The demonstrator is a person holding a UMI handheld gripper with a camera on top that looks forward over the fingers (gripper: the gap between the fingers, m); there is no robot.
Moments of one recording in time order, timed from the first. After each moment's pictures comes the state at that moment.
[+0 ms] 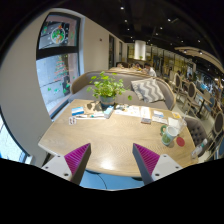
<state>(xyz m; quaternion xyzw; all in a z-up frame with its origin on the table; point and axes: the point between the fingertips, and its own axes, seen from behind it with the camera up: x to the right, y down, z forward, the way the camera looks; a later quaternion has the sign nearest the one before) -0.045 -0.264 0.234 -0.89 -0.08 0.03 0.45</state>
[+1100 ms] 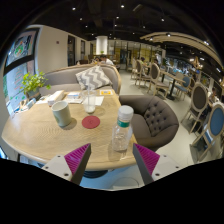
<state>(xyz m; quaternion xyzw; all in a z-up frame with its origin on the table) 0.510 -0.260 0.087 -0.89 0.06 -0.05 0.45</state>
